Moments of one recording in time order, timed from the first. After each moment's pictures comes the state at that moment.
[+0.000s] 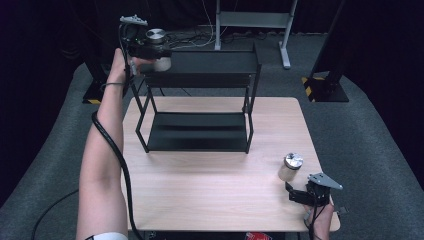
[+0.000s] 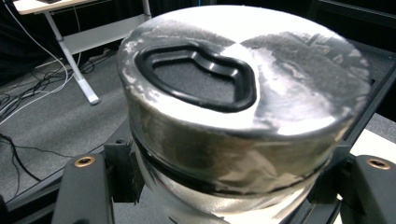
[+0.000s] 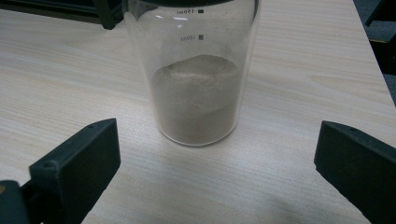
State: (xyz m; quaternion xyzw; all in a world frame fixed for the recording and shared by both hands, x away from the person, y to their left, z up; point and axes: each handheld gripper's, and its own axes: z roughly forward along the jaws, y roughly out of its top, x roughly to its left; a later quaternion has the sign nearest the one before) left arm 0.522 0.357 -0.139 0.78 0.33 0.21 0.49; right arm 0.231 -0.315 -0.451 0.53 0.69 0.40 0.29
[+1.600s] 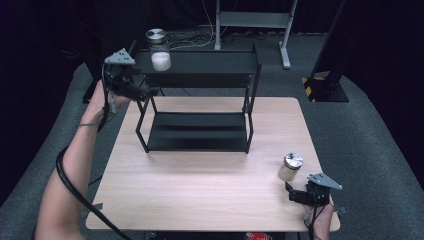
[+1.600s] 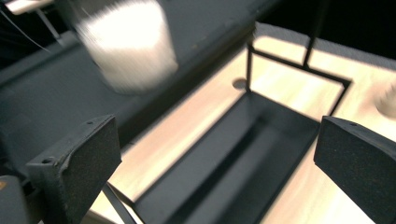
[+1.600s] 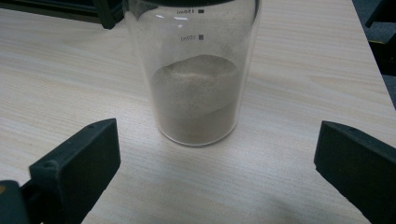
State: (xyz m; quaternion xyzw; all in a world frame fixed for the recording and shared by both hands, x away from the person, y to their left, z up) left arm 0.417 0.375 -0.179 0.83 0.27 0.24 0.43; right arm 0.230 -0.314 -0.451 0.53 0.69 0.40 0.29
